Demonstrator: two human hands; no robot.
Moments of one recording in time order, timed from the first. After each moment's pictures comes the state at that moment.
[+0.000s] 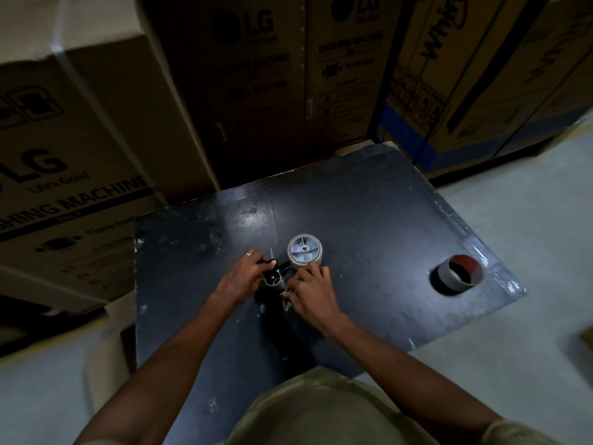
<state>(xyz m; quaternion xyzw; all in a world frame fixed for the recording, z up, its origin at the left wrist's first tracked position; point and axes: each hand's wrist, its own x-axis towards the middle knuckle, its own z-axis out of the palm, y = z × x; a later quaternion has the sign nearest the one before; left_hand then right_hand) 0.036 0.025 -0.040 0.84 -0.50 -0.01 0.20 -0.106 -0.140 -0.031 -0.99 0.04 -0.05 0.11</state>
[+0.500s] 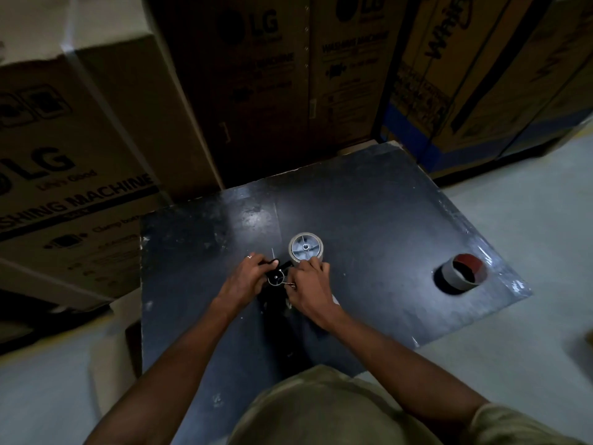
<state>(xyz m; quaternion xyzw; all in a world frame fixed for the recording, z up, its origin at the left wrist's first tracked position) 0.023 0.033 -0.042 0.85 -0.48 0.00 0.22 -0.089 -0.131 -0.038 -0.98 0.10 -0.02 0.16</state>
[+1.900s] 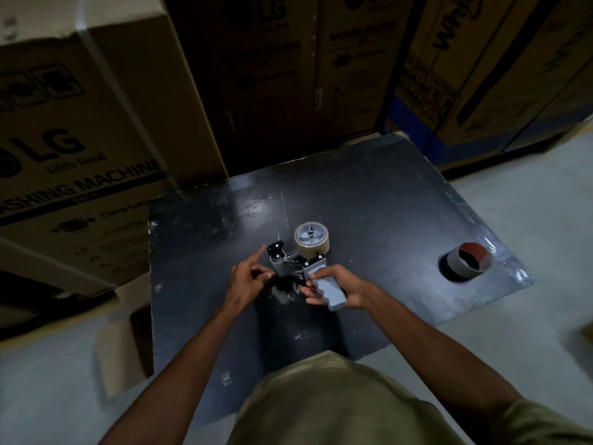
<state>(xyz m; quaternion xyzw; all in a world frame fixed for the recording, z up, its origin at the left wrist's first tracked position) -0.011 0.056 -0.059 0.85 -0.18 -0.17 0.47 -0.118 -0.171 -0.027 -0.38 0.32 0.30 0.81</state>
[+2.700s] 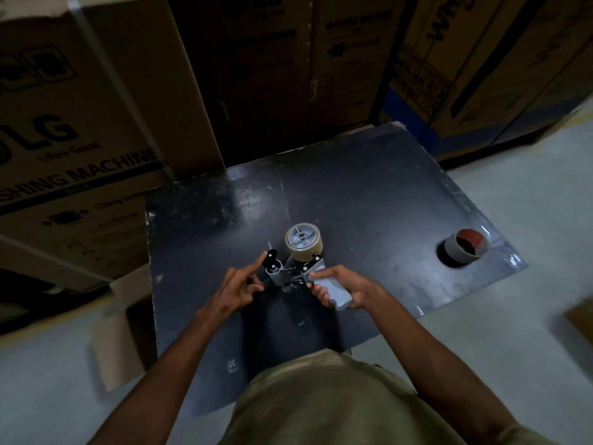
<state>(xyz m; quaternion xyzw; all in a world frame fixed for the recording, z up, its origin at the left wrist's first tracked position) -0.020 0.108 -0.070 0.86 -0.35 -0.15 0.35 -0.138 -0.154 -0.022 -0.33 0.33 0.36 0.81</state>
